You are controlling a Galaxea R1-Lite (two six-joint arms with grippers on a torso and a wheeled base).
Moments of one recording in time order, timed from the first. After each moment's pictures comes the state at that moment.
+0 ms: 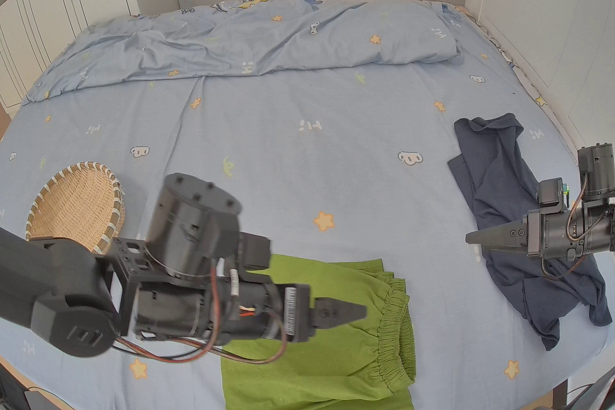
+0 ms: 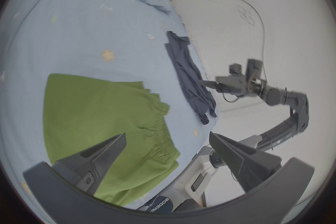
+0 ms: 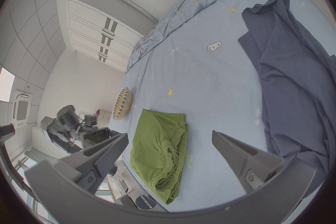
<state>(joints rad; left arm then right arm) -0.81 1.67 -0.81 -0.24 -0.24 -0.62 0.13 1.51 -0.70 -0.12 0.71 0.27</state>
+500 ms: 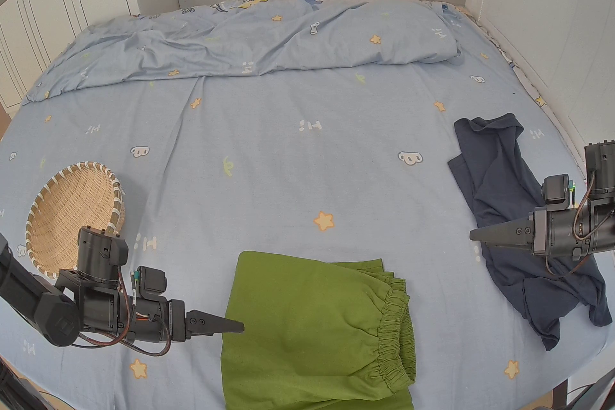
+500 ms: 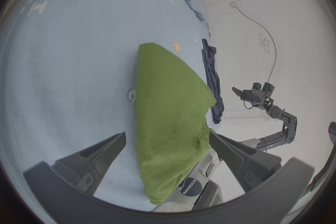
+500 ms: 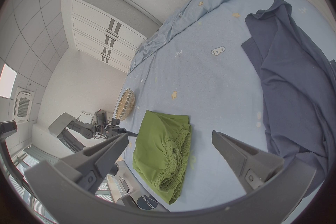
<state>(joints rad) -0.23 1.73 -0.37 -0.54 -0.73 -0.42 0.13 1.46 -0.69 -0.12 0.71 0.27</state>
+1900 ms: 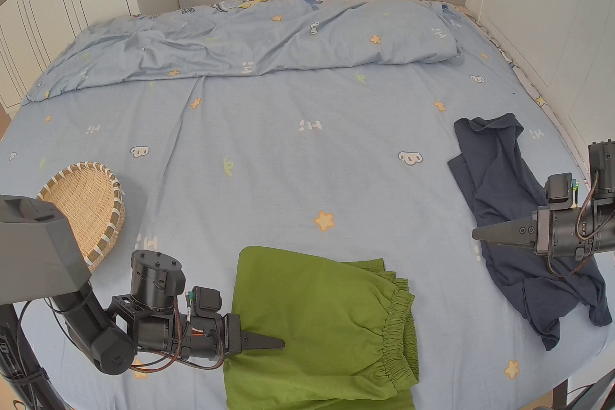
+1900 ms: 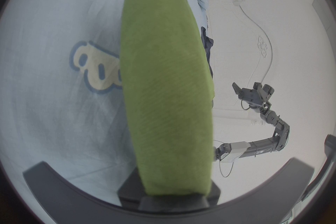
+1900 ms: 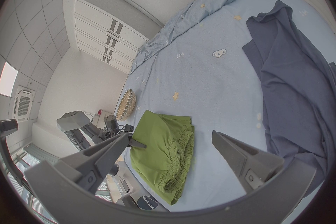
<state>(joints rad) -0.44 2.02 -0.32 -1.04 -0.75 -0.74 0.13 1.44 -0.69 -0.12 0.71 0.27</state>
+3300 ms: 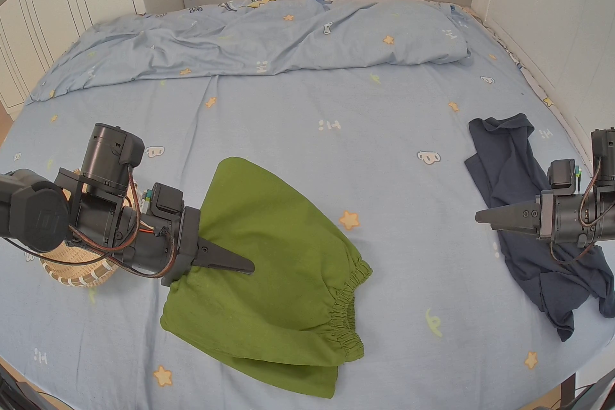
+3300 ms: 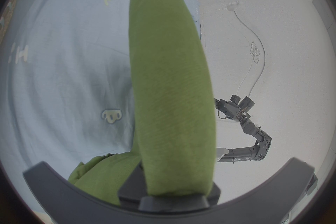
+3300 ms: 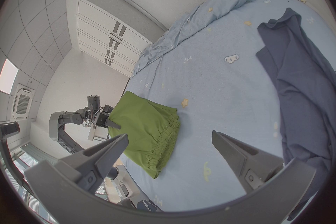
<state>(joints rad) -0.33 1.66 -0.95 0.09 -0.80 -0.57 0.12 1.45 -0.75 -0.12 0.72 0.27</state>
